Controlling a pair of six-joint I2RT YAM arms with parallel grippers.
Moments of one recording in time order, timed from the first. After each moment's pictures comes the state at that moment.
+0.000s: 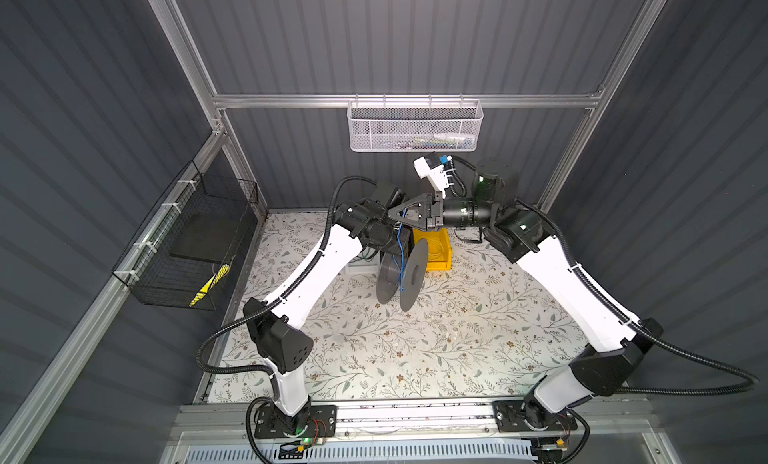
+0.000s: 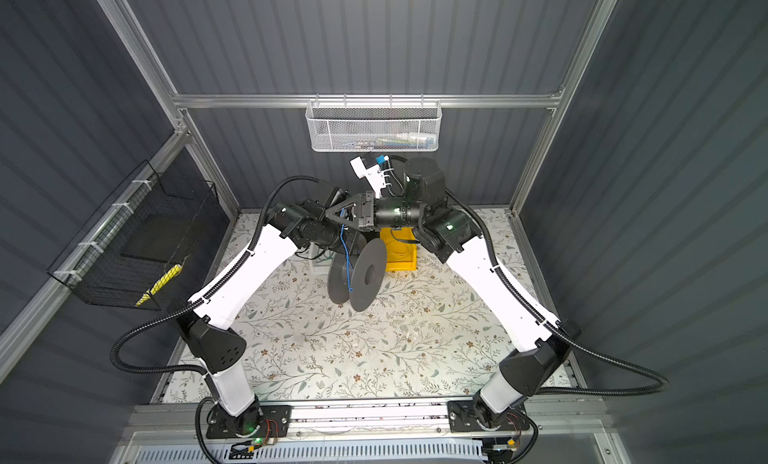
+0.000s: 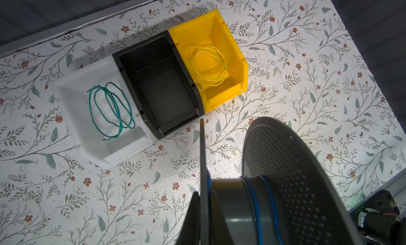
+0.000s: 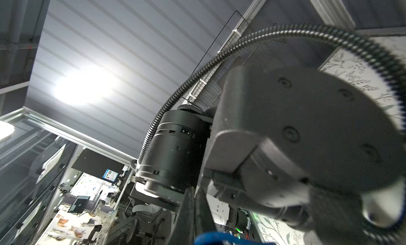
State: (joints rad) left arm -0.68 1.82 2.05 -1.19 0.01 -0.19; right arm 0.63 1.56 1.84 -0.37 -0.85 0.81
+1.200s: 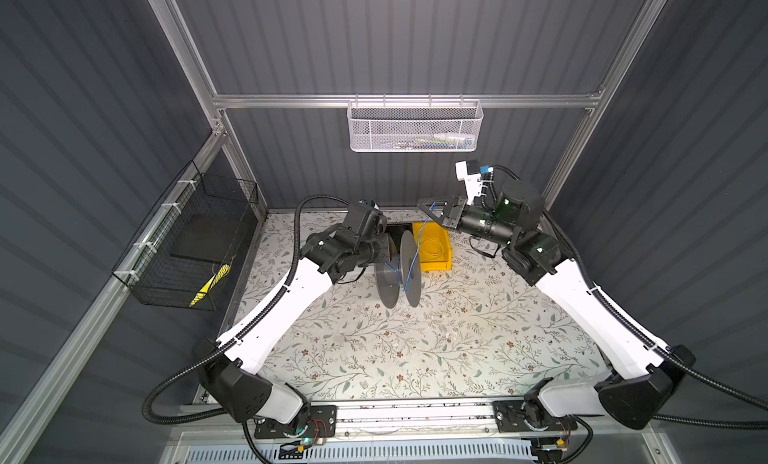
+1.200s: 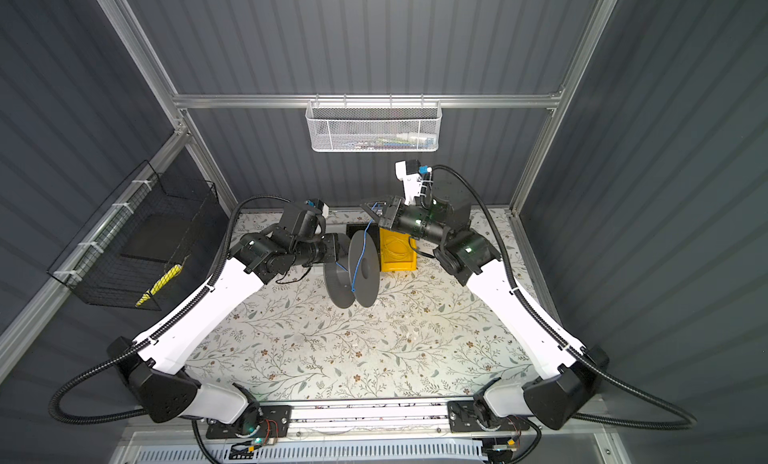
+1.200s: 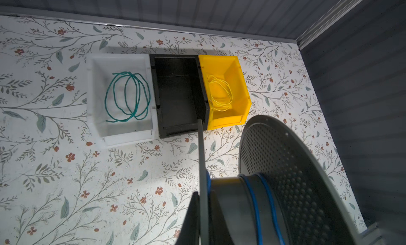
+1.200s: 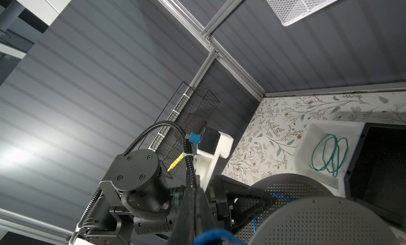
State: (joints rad) left arm -0.68 1.47 1.59 -0.85 -0.09 -0.51; right arm 0.55 1.37 1.50 -0.12 -0.52 0.85
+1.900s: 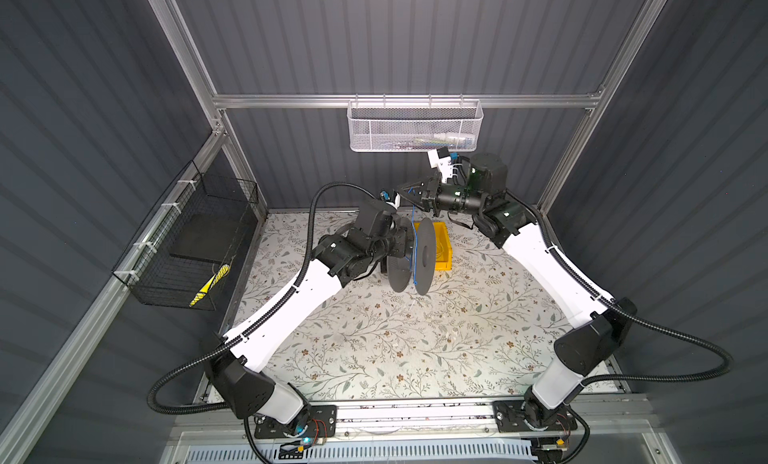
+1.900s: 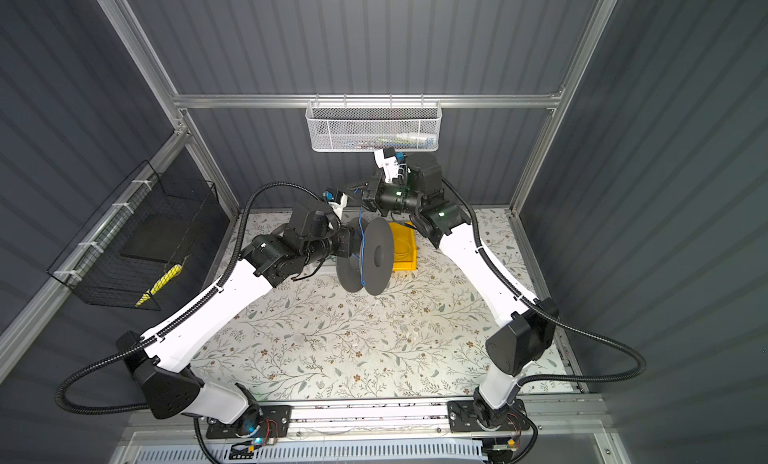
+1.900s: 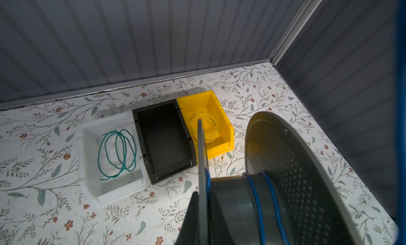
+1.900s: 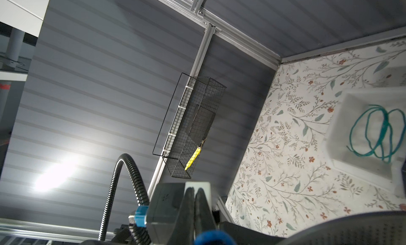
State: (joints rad) left arm -0.77 1.50 1.61 -0.68 -0.16 -0.31; right arm 0.52 1.72 1.85 -0.22 -0.70 1.06
